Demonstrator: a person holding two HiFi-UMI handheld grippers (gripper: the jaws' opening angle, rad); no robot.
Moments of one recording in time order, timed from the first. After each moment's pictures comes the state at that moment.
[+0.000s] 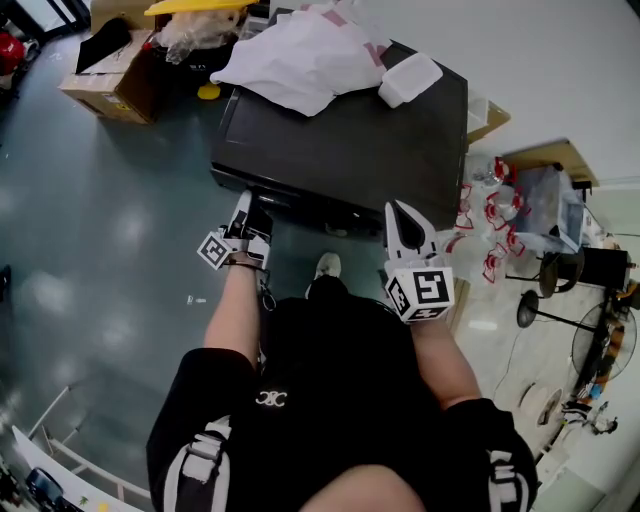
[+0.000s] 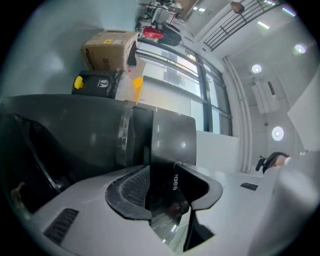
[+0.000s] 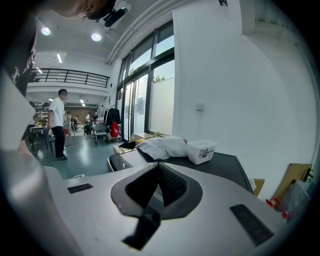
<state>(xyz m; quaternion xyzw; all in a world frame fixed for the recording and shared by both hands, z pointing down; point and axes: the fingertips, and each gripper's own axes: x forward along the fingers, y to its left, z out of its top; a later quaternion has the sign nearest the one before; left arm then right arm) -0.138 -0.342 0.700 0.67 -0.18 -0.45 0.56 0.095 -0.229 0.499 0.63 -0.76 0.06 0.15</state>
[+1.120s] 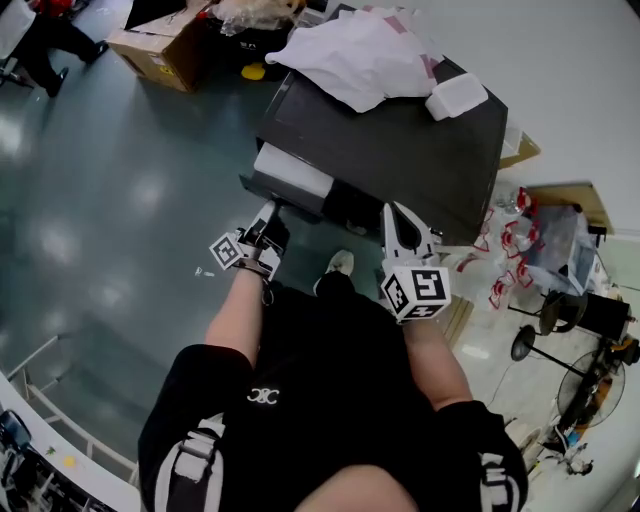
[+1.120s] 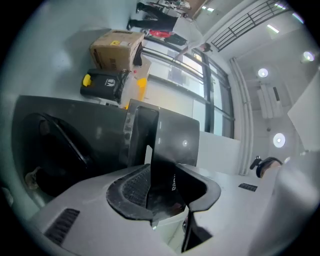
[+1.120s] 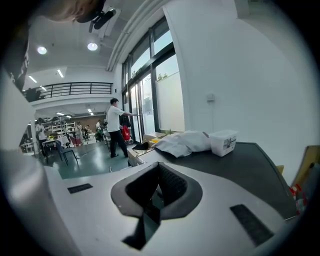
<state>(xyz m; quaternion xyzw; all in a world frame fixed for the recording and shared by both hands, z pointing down) -0.168 -0.273 0.699 0.65 -0.16 -0.44 0.59 0.038 -0.235 0.516 0.59 -0.79 0.12 0.12</state>
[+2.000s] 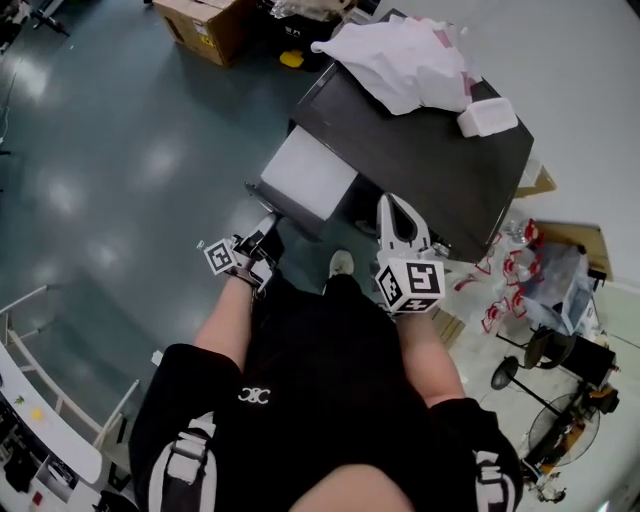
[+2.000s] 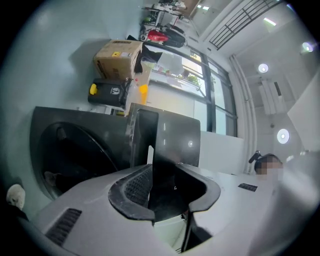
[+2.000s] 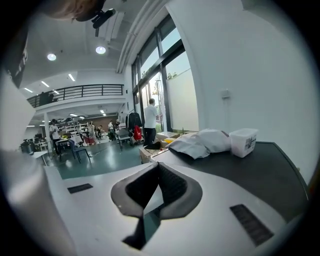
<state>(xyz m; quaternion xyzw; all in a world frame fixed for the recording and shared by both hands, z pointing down) -0.207 -0.194 0.704 0.65 -0.20 -0.42 0.60 -0.011 -0.242 0.518 0.52 -0.84 0.12 0.11</state>
